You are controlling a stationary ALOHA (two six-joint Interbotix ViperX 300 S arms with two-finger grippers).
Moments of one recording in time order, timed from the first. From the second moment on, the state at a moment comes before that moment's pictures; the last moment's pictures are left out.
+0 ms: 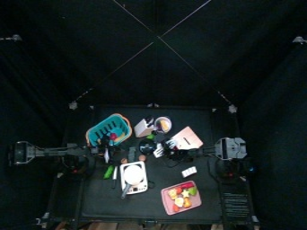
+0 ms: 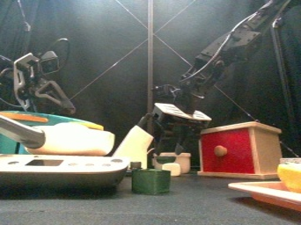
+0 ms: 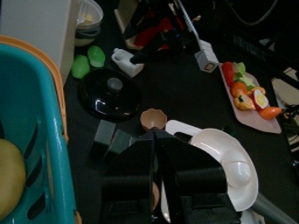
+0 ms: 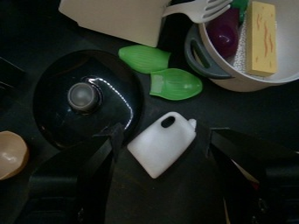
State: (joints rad) left arm 0.28 -0.62 1.33 0.29 -0.37 -0.61; right arm -0.08 0.21 0.46 -1.05 0.63 1.68
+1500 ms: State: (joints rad) left arm 0.26 -0.62 1.33 0.29 -0.37 -0.61; right arm 0.34 0.33 0.40 -0.86 0.48 1.68
